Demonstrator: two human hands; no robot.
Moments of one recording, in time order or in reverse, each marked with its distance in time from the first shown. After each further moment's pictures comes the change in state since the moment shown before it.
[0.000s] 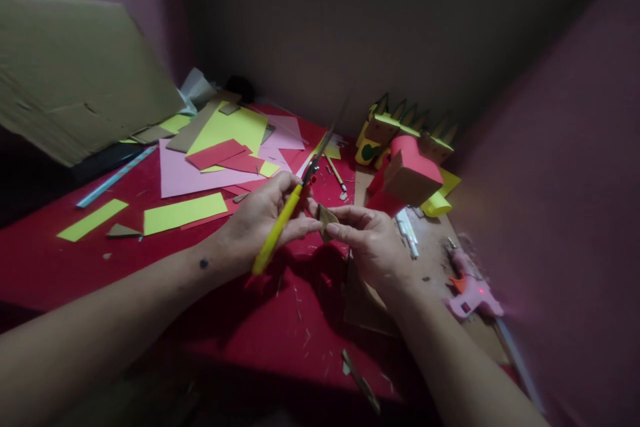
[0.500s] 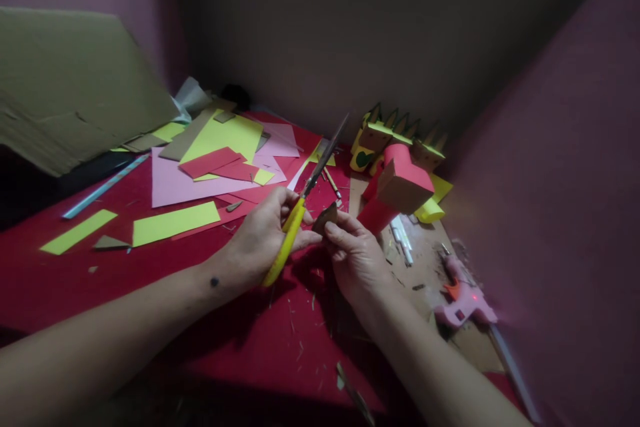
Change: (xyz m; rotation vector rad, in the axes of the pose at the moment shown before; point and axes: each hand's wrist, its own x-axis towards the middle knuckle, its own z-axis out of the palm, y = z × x) left_hand 0.005 -0.017 0.008 0.135 0.025 -0.065; right_hand 0.007 0.023 0.017 0.349 0.224 -0.009
